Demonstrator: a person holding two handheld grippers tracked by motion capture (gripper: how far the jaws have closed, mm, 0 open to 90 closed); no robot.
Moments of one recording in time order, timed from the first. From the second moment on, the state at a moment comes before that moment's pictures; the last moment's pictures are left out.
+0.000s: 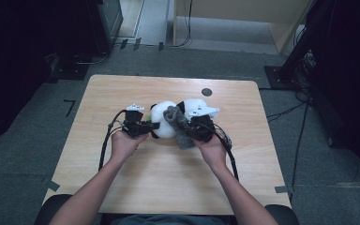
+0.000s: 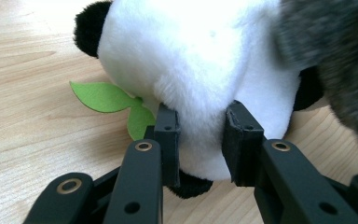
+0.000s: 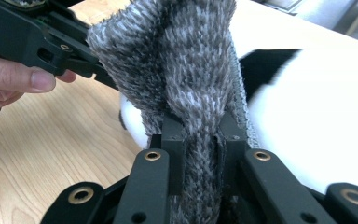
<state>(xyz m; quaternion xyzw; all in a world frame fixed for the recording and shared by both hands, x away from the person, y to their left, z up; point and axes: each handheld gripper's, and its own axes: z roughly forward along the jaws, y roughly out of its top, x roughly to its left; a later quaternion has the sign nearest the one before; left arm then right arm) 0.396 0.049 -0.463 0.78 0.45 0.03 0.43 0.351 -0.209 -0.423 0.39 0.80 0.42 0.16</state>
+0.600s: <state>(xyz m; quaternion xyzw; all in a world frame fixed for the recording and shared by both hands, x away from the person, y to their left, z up) 0.397 0.048 -0.463 0.78 0.45 0.03 0.43 0.355 -0.271 -0.409 0.45 0.76 0.44 0.16</state>
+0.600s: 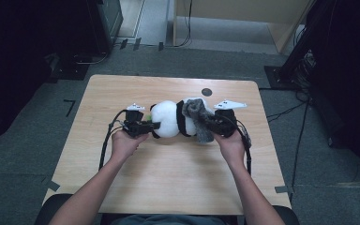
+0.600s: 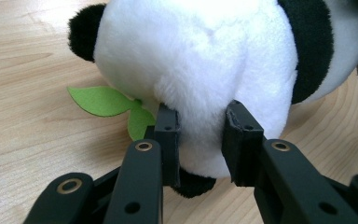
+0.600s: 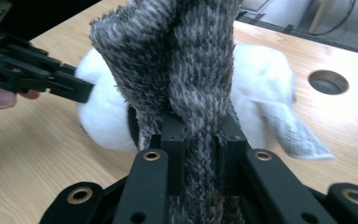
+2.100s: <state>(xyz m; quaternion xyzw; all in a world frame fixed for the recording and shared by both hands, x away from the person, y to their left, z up) 0.397 0.049 -0.462 0.78 0.46 0.03 0.43 0.344 -0.160 -0.427 0.33 0.83 0.45 0.07</state>
